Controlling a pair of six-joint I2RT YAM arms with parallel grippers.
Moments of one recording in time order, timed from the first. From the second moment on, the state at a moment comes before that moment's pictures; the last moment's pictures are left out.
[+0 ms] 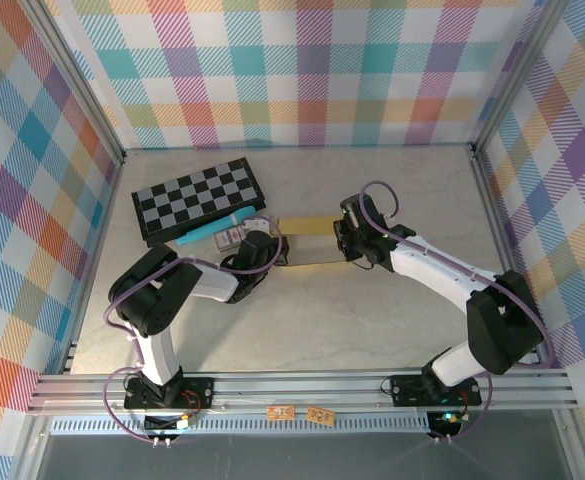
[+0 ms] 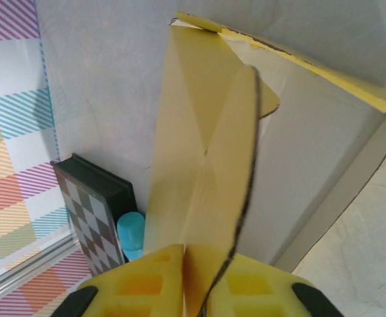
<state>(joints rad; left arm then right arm) -0.65 1.78 0.68 0.61 -0.15 -0.61 0.60 1.49 1.00 -0.31 0.10 1.75</state>
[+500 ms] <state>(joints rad) -0.67 1.50 0.53 0.50 0.01 -0.86 0.61 1.52 1.00 -0.32 0.08 1.76</state>
